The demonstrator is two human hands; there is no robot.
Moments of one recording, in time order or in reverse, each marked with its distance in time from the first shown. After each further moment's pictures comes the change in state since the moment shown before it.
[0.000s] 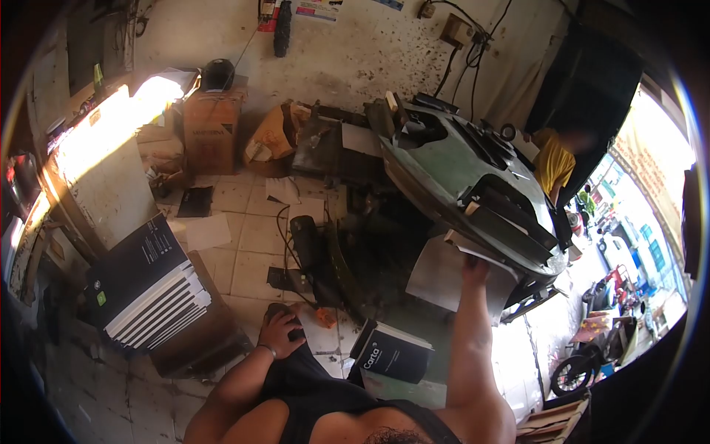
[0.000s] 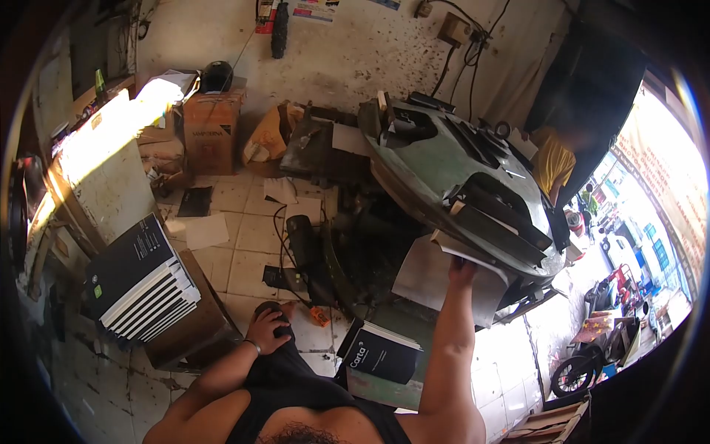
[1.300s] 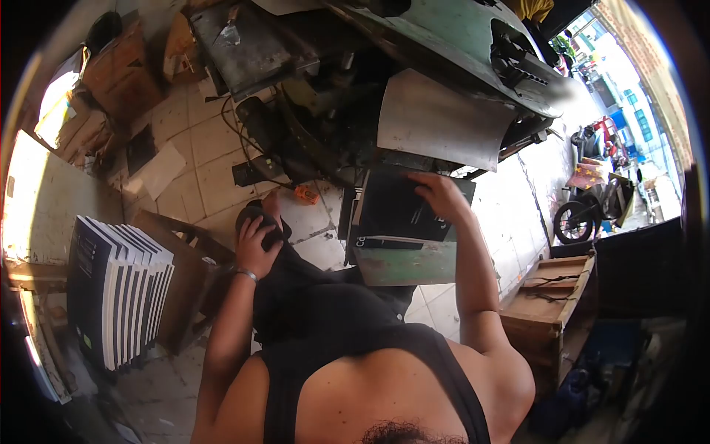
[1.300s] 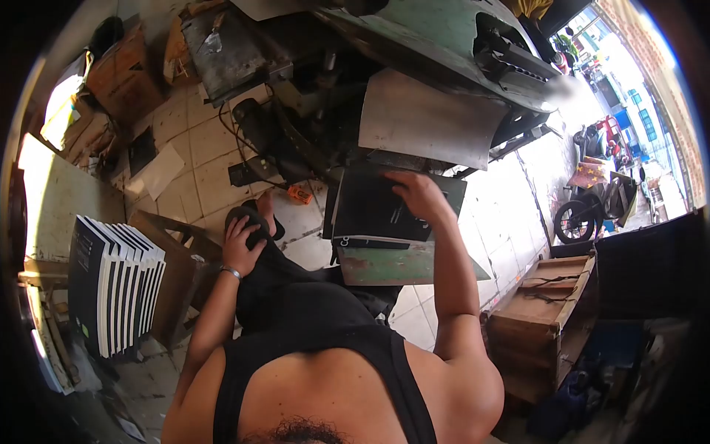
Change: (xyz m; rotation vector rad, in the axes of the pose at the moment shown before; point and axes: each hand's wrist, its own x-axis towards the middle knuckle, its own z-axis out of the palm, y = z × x) left_hand 0.006 0.004 -0.003 -0.055 0.110 0.113; right_hand -0.246 -0.072 0.073 -1.762 -0.710 0.255
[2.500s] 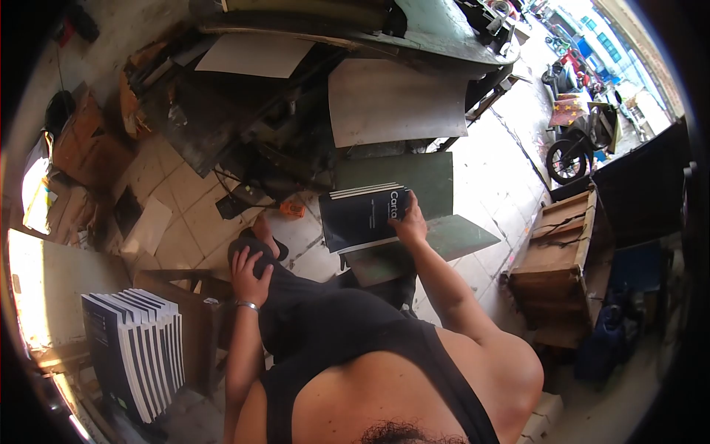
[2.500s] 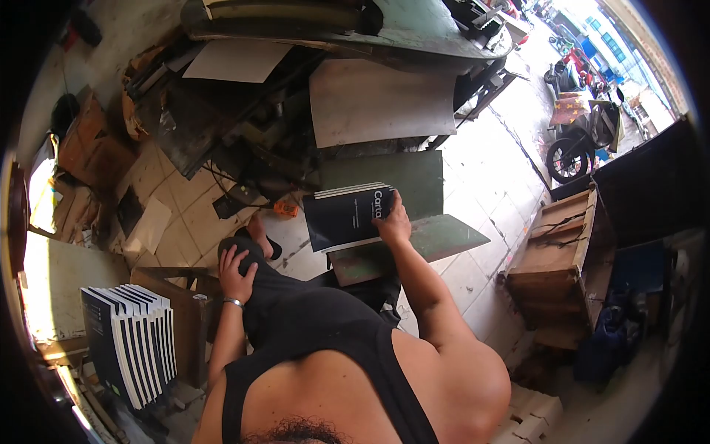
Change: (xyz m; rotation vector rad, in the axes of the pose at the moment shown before) left_hand 0.001 0.000 0.003 -0.018 -0.001 0.051; right_hand -0.085 0.059 0.155 0.149 0.324 0.870
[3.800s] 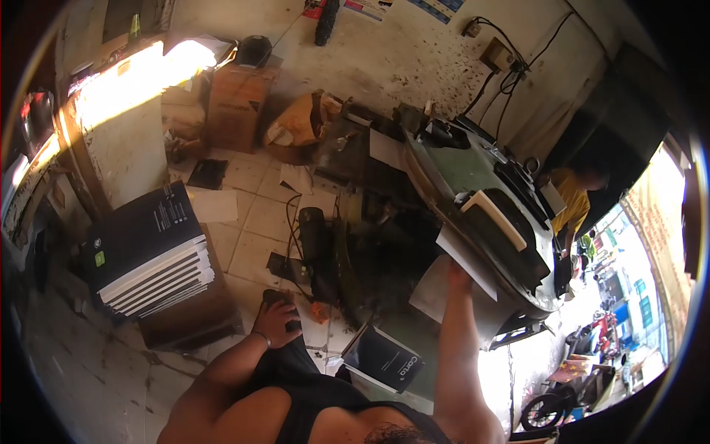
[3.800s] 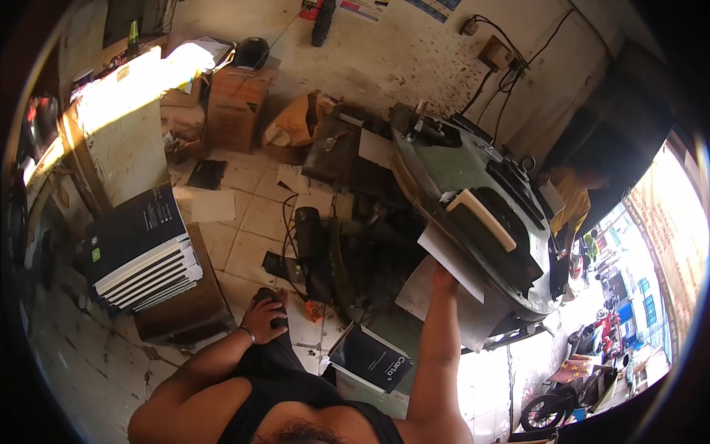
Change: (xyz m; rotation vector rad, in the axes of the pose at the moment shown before) left_hand -0.007 -0.002 -0.006 0.058 -0.140 -0.201; right_hand 0.261 -0.298 -0.035 1.684 -0.578 -0.719
